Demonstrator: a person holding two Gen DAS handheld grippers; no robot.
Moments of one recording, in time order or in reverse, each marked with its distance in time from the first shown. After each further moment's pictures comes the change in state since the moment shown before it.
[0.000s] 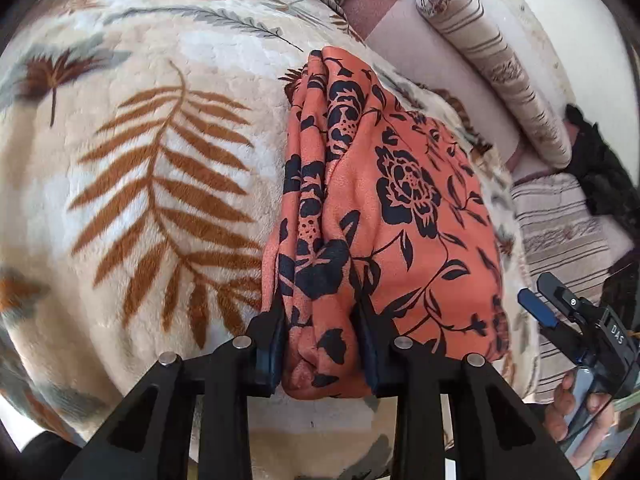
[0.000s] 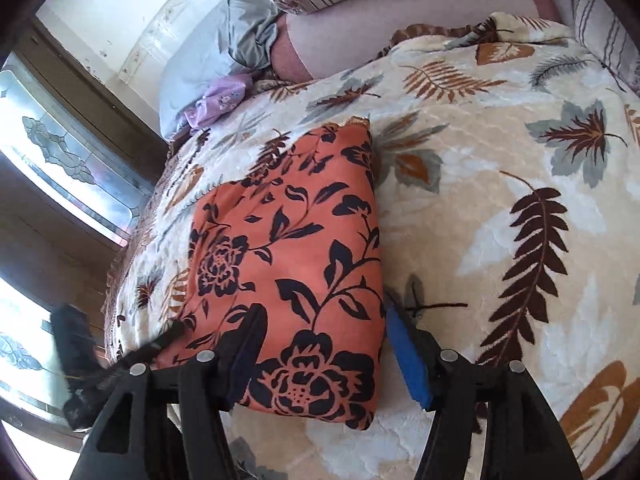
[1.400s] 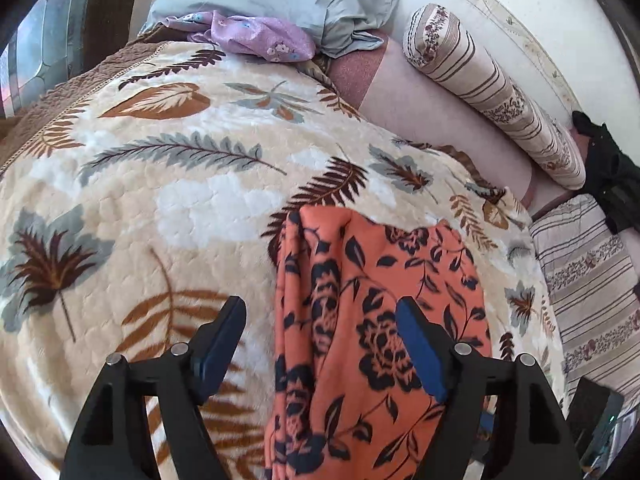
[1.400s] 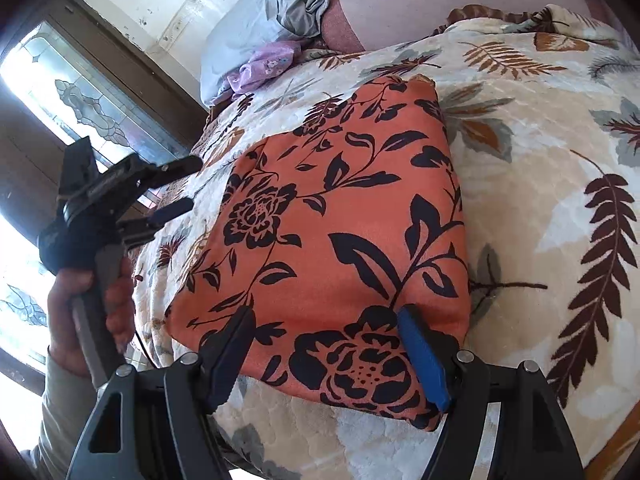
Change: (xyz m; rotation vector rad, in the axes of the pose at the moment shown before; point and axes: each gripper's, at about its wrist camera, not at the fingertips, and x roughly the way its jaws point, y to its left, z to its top) left arm -0.015 -0.053 0.094 0.150 -0.146 0.176; right arm 0.047 0.017 -0.029 -0.067 0.091 0.091
